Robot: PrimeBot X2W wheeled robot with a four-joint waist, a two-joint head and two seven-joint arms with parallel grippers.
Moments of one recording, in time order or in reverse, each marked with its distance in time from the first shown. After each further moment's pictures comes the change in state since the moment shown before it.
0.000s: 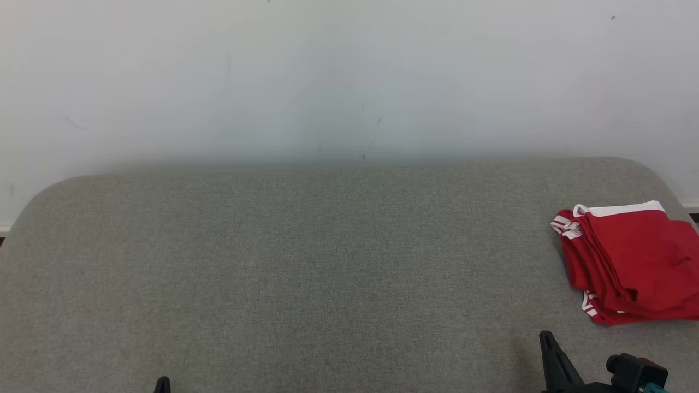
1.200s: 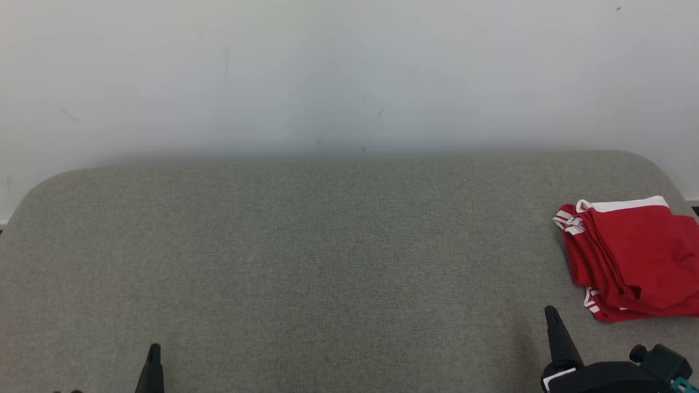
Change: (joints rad) left arm -0.105 -0.016 0.058 -0.001 -0.450 0.000 0.164; right arm -0.062 0.000 0.003 -0.008 0.511 0.000 0.026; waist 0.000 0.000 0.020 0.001
